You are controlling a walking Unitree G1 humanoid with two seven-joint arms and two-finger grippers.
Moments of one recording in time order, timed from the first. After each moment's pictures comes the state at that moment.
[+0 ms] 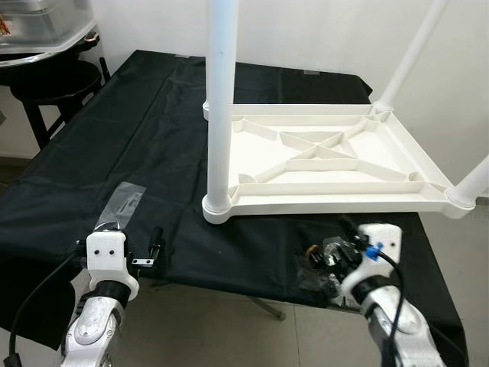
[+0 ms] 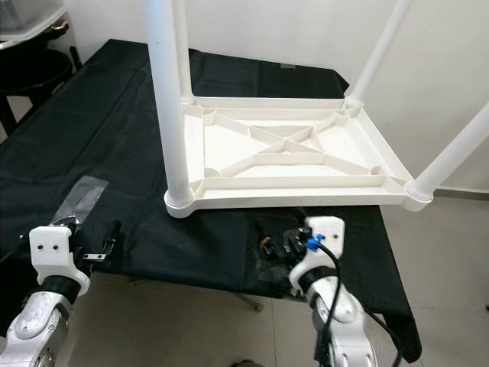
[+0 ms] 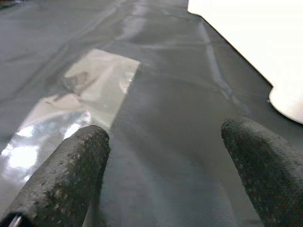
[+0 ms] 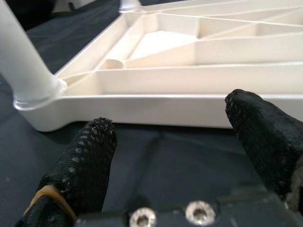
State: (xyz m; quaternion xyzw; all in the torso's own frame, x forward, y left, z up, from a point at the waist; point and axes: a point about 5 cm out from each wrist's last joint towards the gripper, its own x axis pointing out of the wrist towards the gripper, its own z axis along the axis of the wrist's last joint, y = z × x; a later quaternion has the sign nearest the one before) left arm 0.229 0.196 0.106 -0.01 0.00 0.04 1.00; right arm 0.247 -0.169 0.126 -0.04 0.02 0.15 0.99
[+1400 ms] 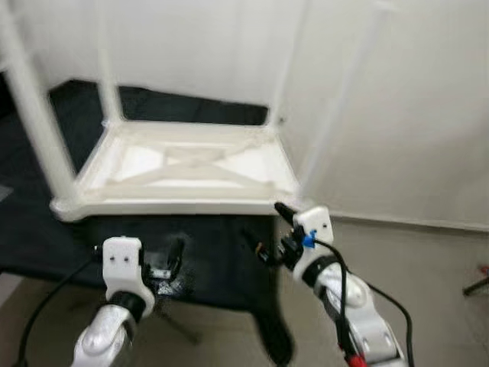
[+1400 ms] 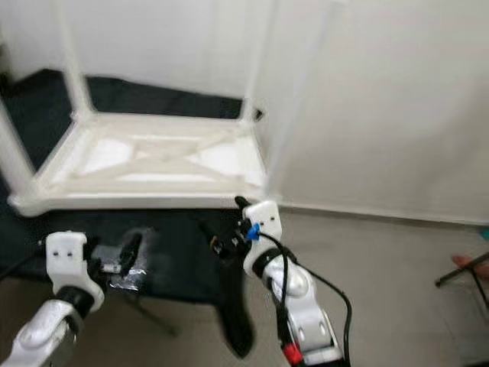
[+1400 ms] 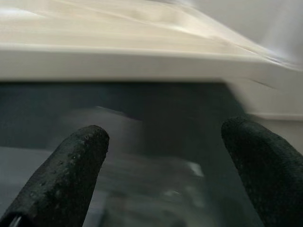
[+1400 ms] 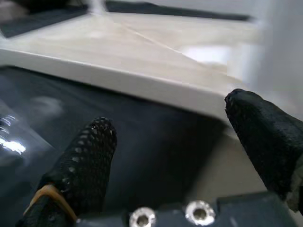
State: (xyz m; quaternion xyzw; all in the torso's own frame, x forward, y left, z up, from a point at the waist) left arm 0.210 0.161 0.102 -0.06 0.06 -0.05 1.00; right arm 0.262 -0.134 0.118 -0.09 0.03 0.26 0.96
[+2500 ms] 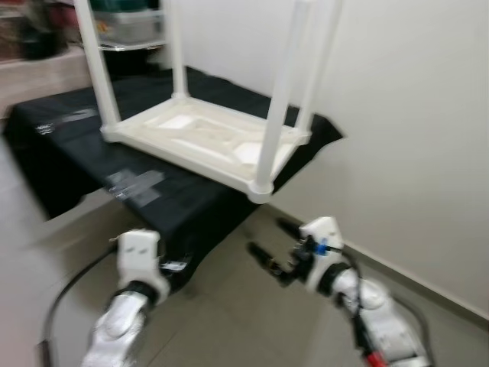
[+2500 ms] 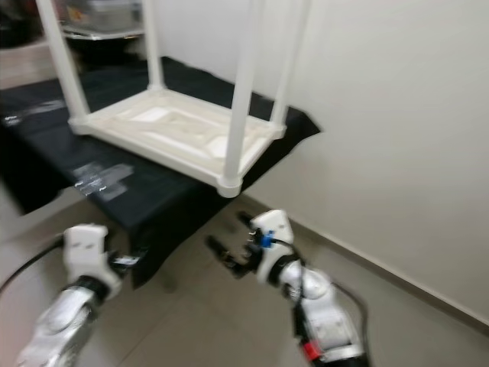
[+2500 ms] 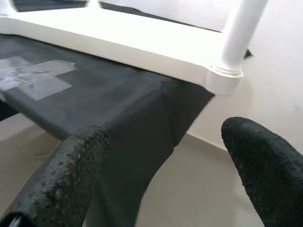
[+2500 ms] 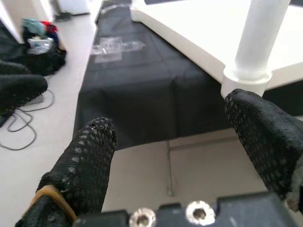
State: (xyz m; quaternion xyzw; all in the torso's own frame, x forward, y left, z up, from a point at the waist) left arm 0.243 0.156 0.116 -0.04 0.01 -0.05 1.00; right arm 0.275 -0.138 0.121 -0.08 0.03 0.32 0.94
